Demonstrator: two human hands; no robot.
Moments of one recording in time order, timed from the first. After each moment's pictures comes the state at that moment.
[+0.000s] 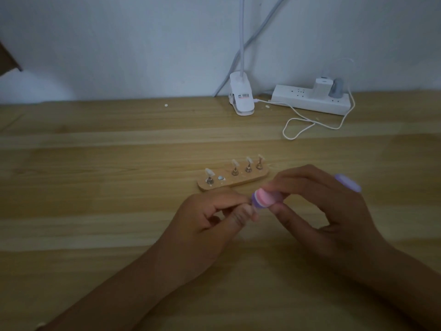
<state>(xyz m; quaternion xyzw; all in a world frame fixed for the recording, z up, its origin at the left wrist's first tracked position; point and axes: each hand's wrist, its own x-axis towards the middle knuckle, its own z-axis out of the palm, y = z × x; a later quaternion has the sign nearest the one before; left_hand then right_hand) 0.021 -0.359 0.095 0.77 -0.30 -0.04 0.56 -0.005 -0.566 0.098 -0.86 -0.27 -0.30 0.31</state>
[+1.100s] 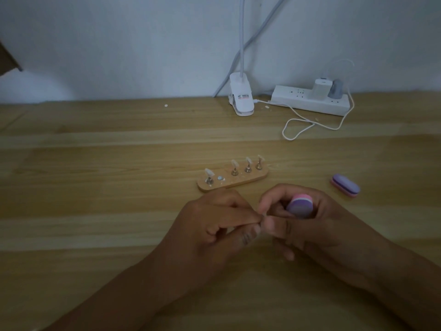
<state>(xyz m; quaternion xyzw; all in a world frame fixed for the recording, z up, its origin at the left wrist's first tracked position) 0.014 -0.358 0.104 0.80 -0.39 0.05 0.45 -0.009 -0.555 0.103 -0.59 -0.11 0.16 0.78</state>
